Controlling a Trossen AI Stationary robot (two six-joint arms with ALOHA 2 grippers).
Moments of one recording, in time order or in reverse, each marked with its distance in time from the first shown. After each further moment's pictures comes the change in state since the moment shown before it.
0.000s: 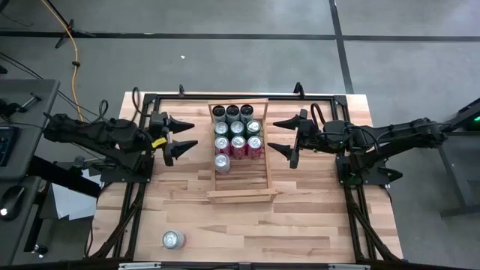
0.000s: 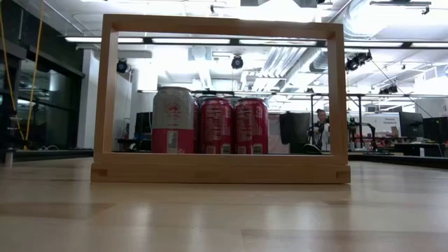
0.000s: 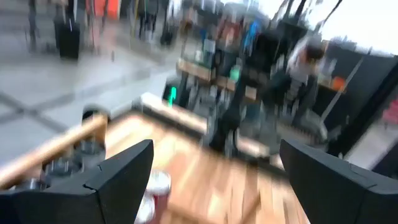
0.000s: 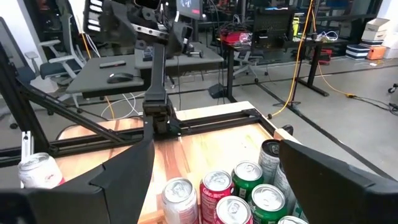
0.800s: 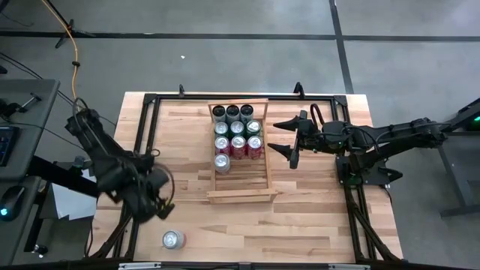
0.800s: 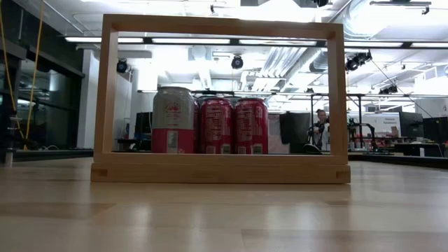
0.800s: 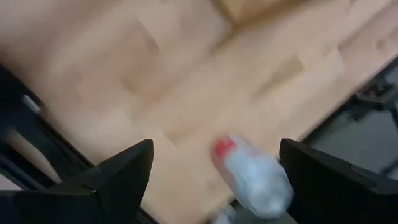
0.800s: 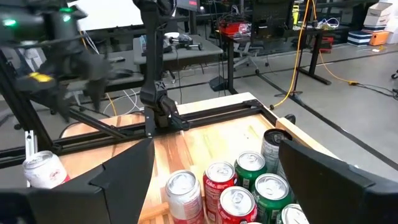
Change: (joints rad) left arm -0.550 0.529 0.453 -1.203 0.336 -1.359; right arm 0.000 0.000 0.000 -0.035 0.001 0.053
